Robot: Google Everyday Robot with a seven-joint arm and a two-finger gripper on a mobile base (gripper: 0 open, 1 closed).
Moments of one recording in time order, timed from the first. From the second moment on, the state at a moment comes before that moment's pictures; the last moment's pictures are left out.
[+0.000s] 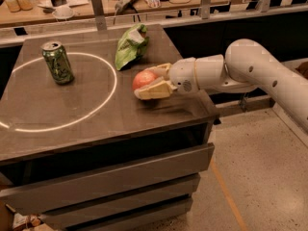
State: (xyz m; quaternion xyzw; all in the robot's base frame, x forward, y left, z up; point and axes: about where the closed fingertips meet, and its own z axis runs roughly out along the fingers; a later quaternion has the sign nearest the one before) arm 0.603 0.016 0.870 -0.51 0.64 0.36 0.46
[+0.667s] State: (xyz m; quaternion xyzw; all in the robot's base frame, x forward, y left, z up) arm 0.668 -0.008 0.917 -0.43 0.65 0.29 0.56
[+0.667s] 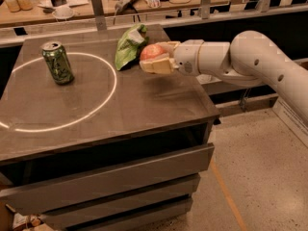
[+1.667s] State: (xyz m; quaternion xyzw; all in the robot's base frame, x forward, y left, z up) arm 0.738 0.035 0.874 -0.42 0.67 0.31 0.53
